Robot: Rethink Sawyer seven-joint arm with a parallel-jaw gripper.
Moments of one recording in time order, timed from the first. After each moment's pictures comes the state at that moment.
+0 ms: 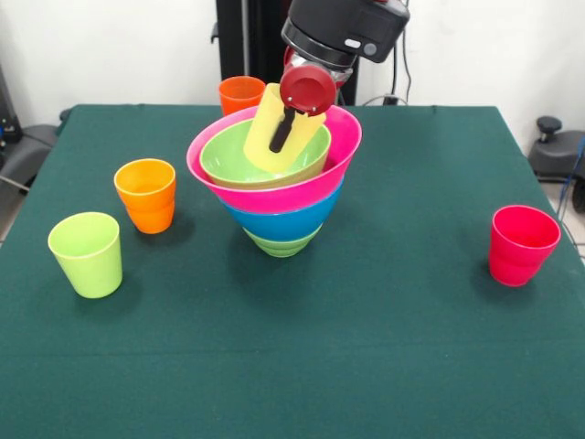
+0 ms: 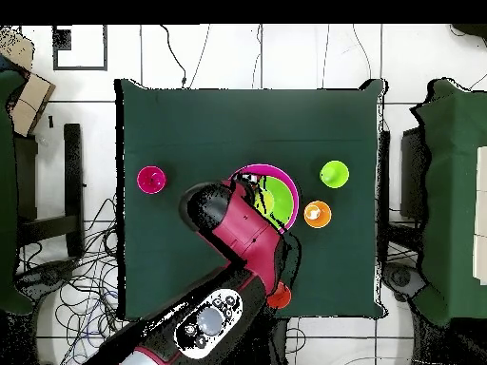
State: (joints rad) arm 0.31 -0.34 -0.72 1.67 0.79 0.39 2.71
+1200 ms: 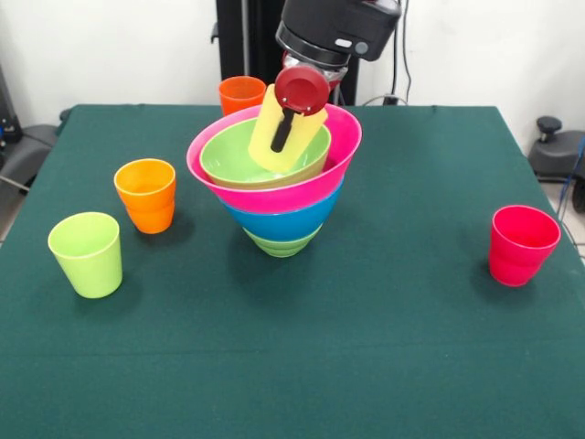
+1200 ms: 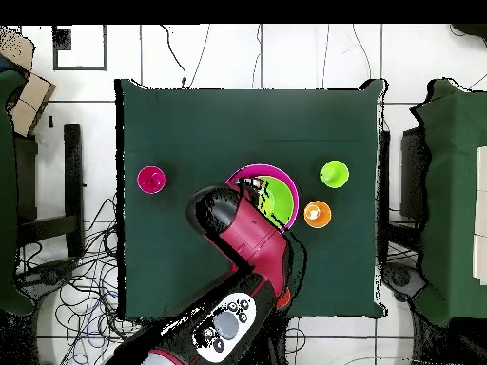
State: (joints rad) arm 0.27 -0.39 -0.66 1.72 0.79 0.39 2.71
